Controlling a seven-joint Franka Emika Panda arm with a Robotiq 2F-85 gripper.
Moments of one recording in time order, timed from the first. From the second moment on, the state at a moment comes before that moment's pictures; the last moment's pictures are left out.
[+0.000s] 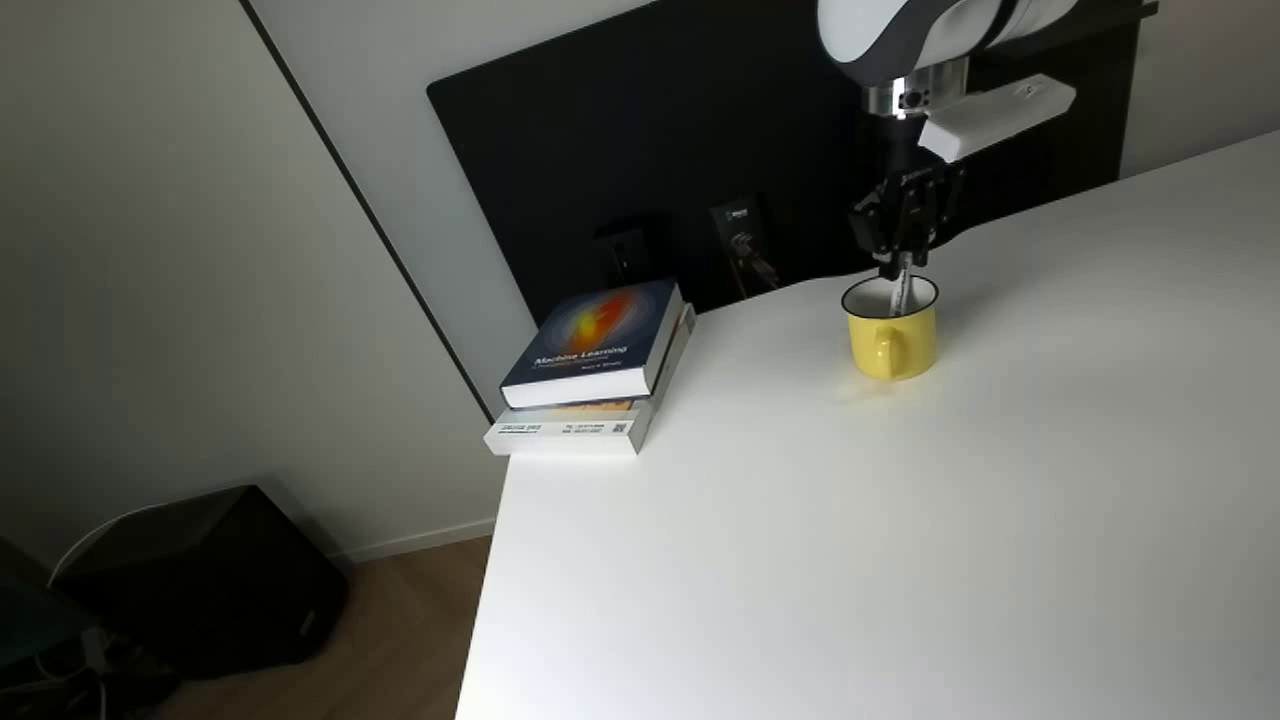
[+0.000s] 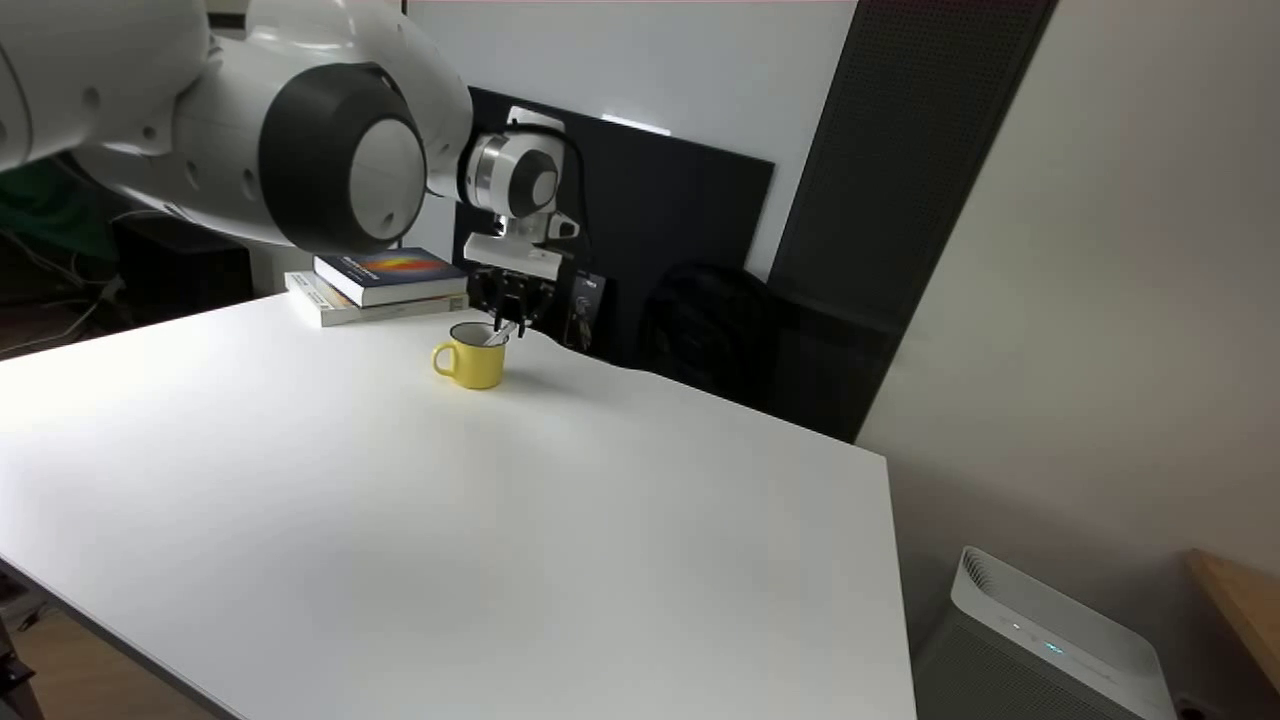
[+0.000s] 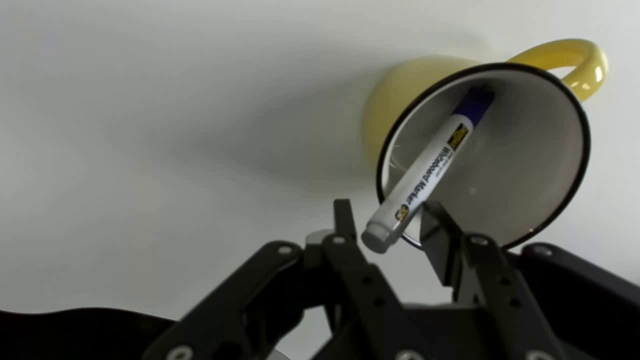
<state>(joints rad) 0.19 1.28 0.01 -0.61 0.06 2.01 -0.19</state>
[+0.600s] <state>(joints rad) 0.21 1.28 0.01 -0.59 0.06 2.00 -0.19</state>
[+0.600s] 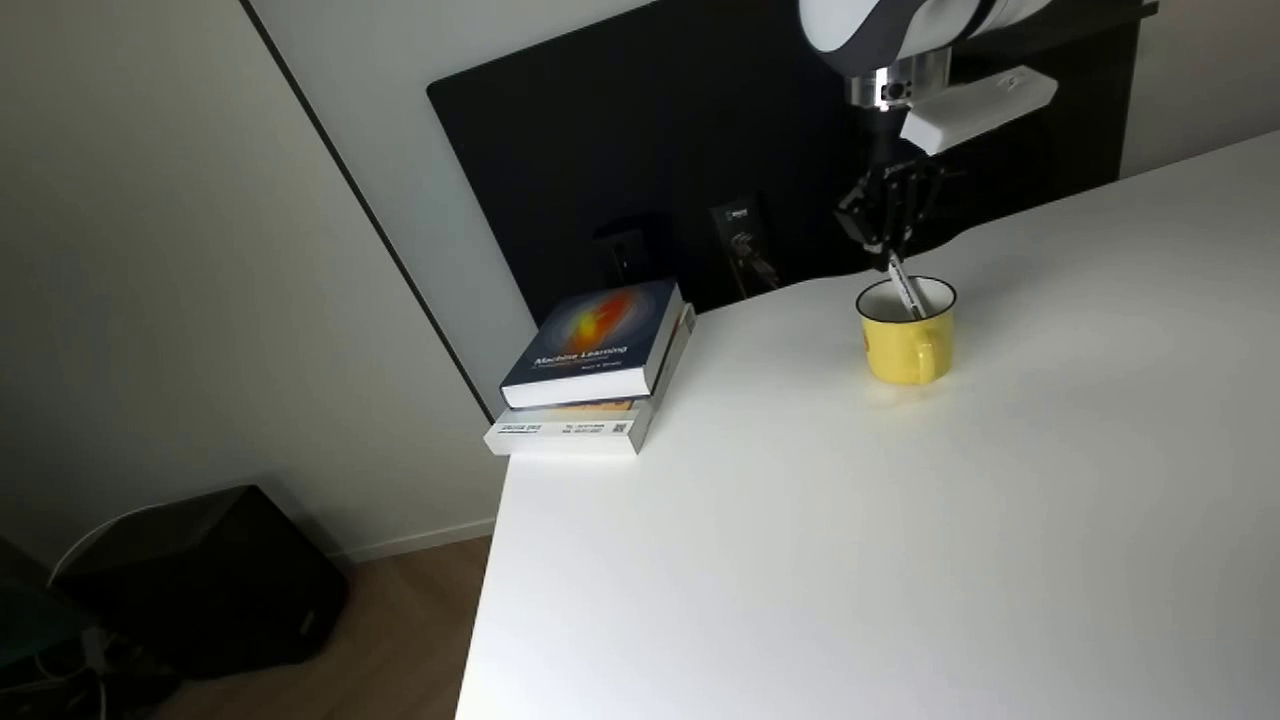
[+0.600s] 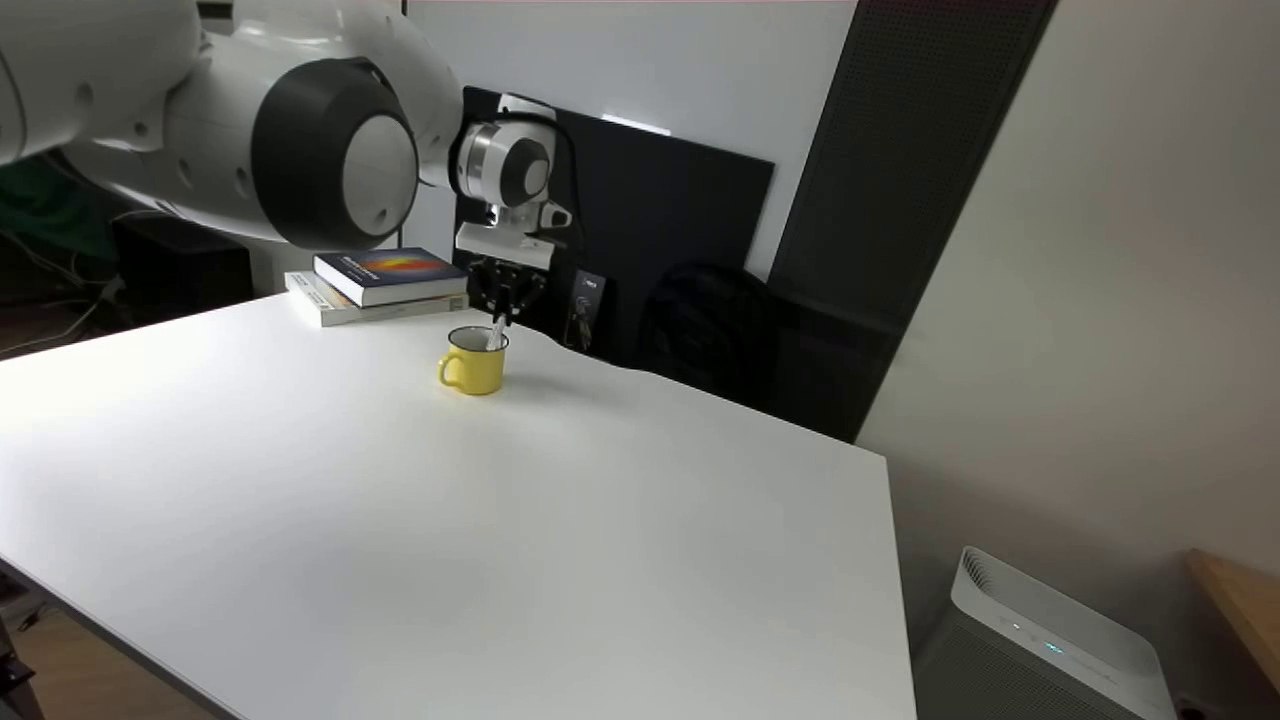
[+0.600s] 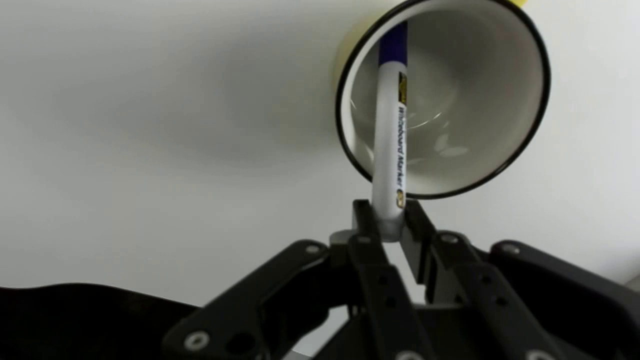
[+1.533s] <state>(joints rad) 0.23 1.21 0.01 -0.54 0.06 1.85 -0.15</state>
